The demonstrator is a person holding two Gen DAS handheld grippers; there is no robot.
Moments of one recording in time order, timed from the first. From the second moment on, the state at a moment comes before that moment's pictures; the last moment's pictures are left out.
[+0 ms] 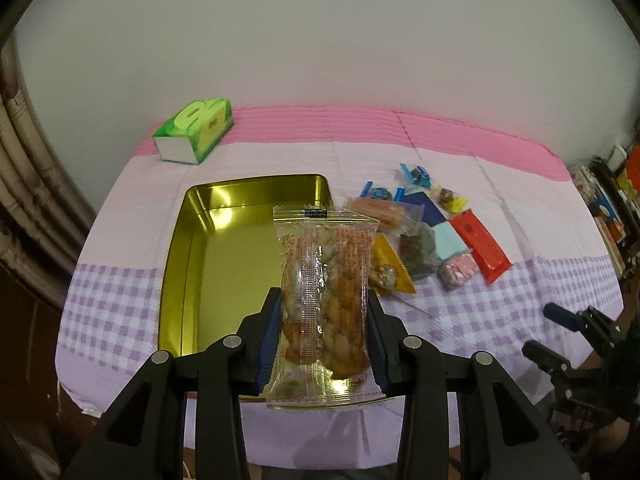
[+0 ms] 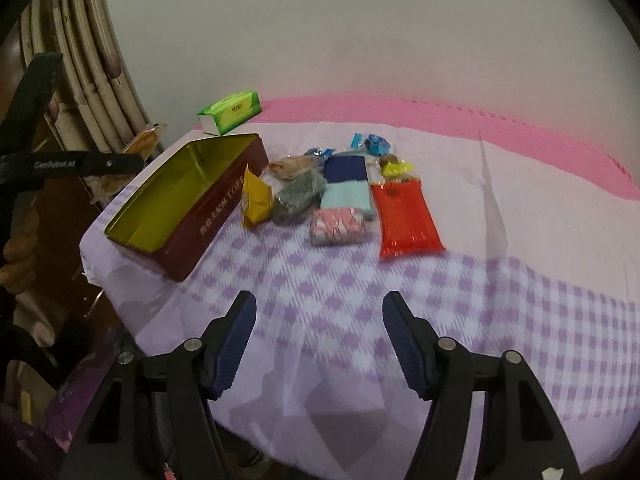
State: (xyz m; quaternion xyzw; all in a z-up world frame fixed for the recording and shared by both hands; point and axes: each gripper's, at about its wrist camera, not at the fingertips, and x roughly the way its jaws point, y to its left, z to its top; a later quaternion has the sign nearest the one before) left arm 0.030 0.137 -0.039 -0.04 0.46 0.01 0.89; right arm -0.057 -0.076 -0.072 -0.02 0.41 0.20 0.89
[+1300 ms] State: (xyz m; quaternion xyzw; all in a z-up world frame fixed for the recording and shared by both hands) left arm 0.147 0.227 -0.114 0.00 0.53 0.10 0.84; right arm -0.012 -0.063 -0.098 -0.03 0.43 0.18 0.88
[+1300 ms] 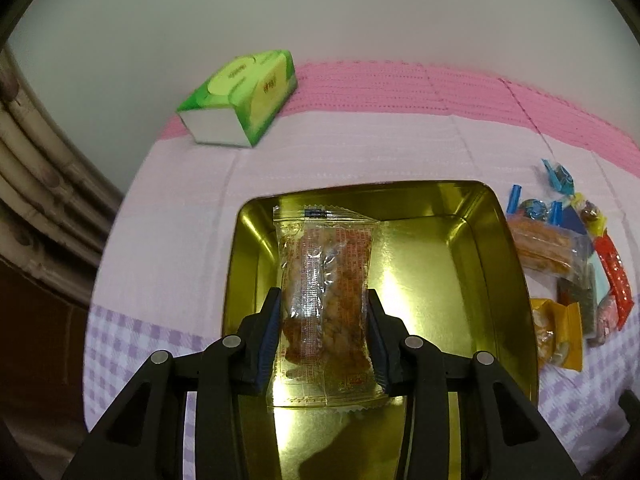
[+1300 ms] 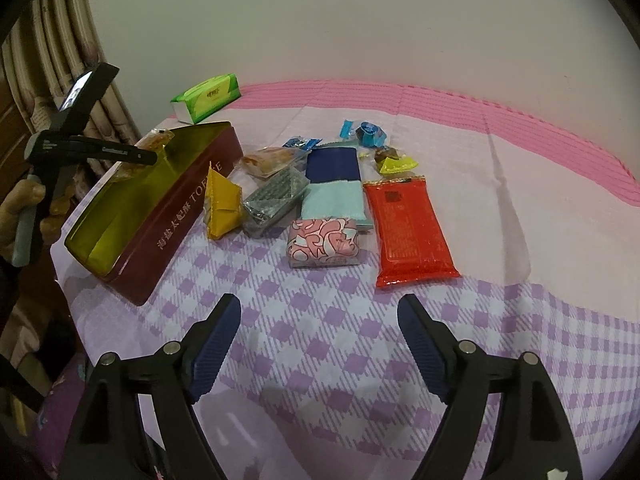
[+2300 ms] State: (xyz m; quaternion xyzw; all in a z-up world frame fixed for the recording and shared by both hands) left arm 0.005 0.207 -0.035 -0.08 0.46 0.14 0.88; right arm 0.051 -0.035 -0.126 -0.07 0.47 0.19 0.86
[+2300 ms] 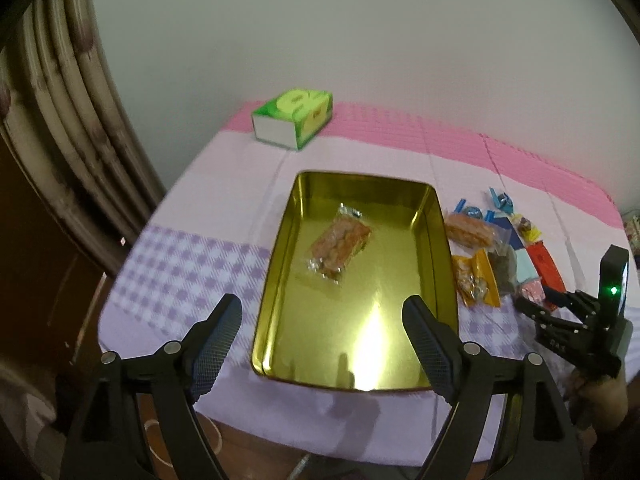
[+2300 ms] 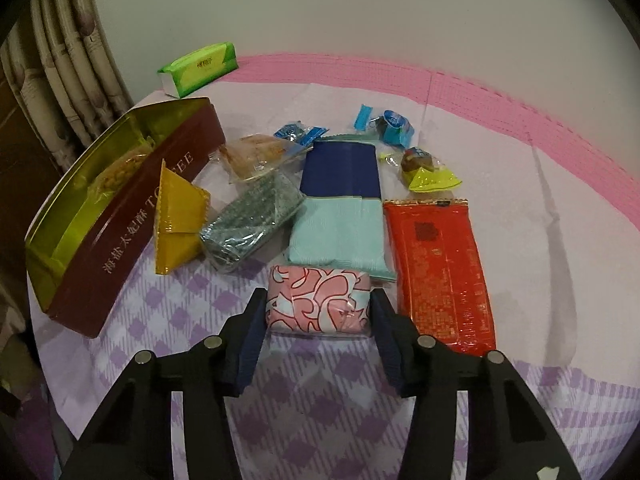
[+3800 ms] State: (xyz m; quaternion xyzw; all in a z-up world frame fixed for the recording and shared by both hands) left arm -0.004 0.233 -0.045 -0.06 0.45 0.13 0.88; right arm 0.116 0.215 -0.116 -0.18 0.49 0.33 0.79
